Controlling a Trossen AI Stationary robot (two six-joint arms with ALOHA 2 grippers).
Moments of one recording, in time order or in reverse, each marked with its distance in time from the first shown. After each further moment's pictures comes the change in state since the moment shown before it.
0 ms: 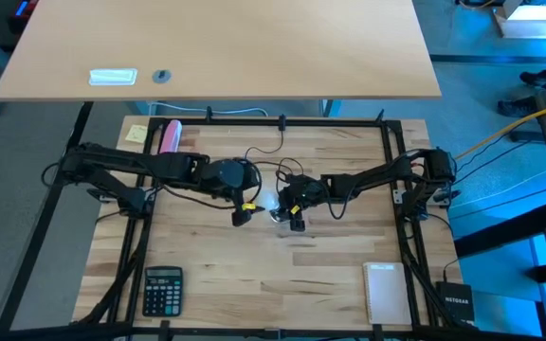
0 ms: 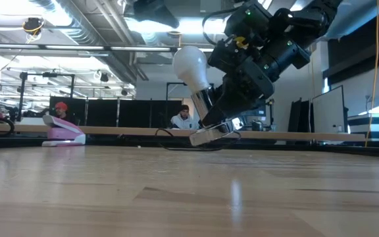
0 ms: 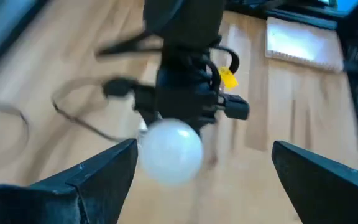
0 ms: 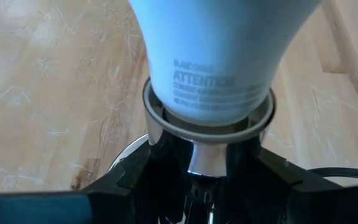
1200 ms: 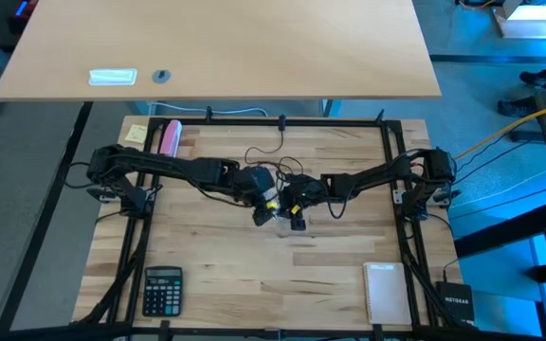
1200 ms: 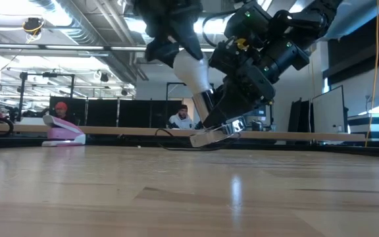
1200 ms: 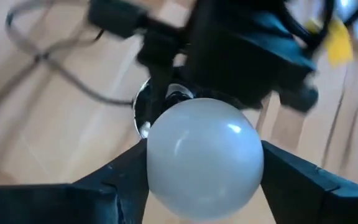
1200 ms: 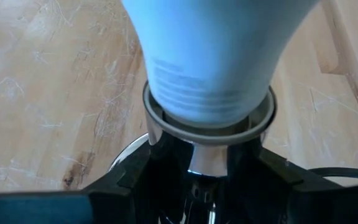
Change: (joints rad) left arm 0.070 0.223 -0.002 0.036 0.064 -0.155; right arm -0.001 0.002 -0.002 0.002 -0.006 -0.034
